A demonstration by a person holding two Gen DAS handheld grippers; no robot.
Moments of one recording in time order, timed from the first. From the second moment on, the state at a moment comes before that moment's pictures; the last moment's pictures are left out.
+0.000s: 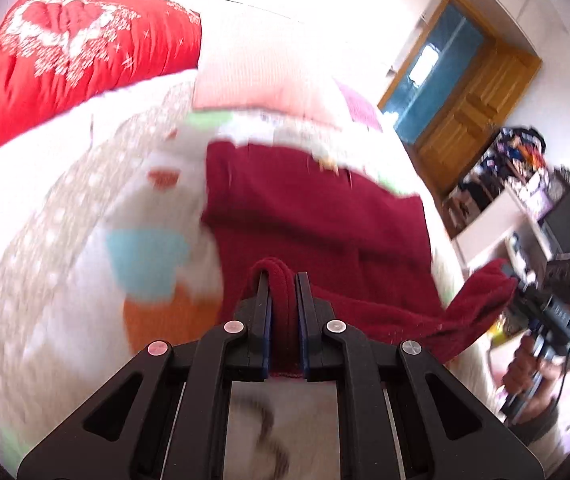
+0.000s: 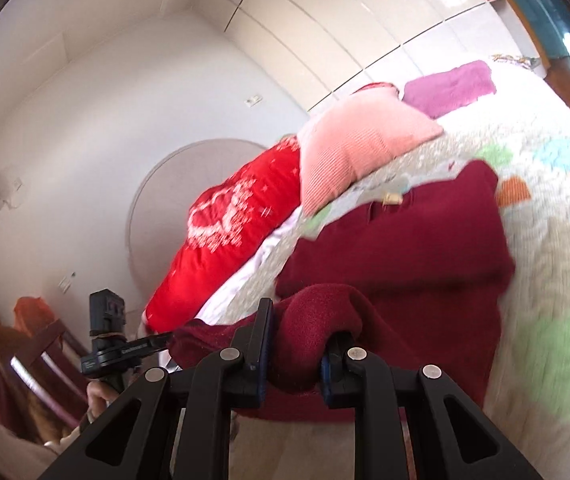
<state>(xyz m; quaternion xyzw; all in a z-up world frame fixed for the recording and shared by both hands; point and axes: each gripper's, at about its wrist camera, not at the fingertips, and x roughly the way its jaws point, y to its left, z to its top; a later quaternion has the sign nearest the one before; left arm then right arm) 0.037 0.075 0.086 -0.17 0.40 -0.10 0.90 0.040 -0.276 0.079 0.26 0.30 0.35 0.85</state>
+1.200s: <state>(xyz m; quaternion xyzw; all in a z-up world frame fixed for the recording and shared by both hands) 0.260 0.055 0.014 -0.10 0.47 -0.02 0.88 0.255 -0.237 0.040 0.07 0.37 0.16 0.91</state>
